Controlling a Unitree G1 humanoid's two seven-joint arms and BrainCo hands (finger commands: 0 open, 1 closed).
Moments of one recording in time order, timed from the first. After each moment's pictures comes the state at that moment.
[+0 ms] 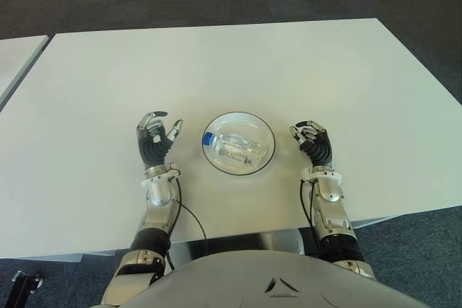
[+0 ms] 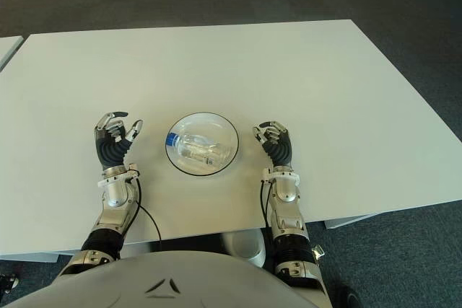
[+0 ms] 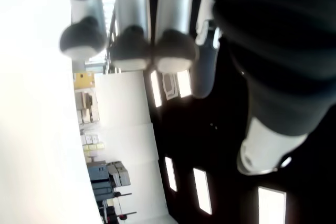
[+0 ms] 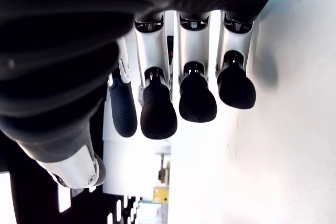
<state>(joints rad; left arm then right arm) 0.00 0.04 0.10 0.67 0.18 -0.85 0.45 0.04 -0.02 -0.09 0.35 -0.07 -0.28 -0.08</state>
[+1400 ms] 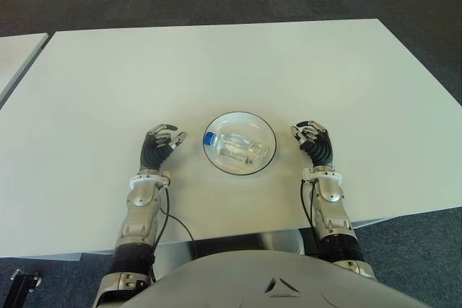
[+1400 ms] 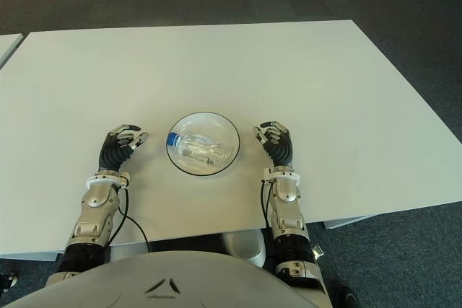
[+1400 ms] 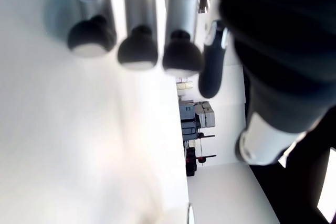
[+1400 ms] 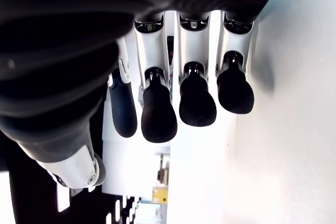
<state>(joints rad) 0.15 0.09 0.07 0.24 0.01 -0.18 0.05 0.04 -0.02 -0.08 0.34 -0.07 -0.28 -0.08</state>
